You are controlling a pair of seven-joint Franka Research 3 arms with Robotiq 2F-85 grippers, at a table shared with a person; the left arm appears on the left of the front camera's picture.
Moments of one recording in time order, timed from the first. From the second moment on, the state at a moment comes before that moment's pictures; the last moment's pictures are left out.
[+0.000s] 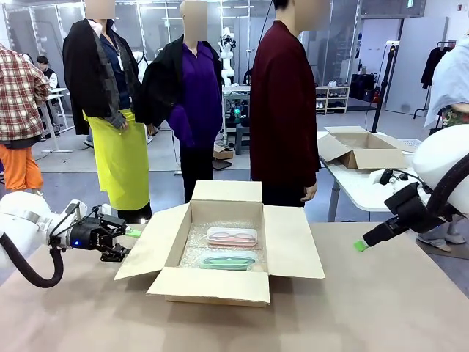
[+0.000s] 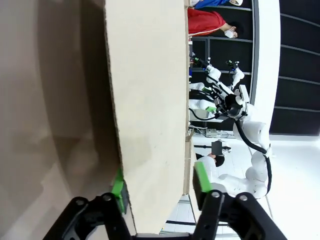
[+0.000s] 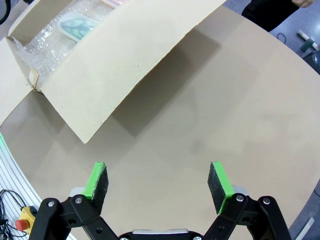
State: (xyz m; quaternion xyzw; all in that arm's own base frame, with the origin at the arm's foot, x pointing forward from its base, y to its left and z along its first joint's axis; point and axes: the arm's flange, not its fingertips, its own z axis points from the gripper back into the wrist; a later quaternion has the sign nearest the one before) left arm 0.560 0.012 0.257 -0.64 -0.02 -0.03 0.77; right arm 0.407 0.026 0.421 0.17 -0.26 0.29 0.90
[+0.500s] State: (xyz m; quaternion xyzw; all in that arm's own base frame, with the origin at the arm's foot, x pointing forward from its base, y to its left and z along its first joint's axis) left arm 0.563 0.014 0.261 -0.64 -0.02 -0.03 0.77; right arm 0.407 0.026 0.421 0.17 -0.26 0.29 0.90
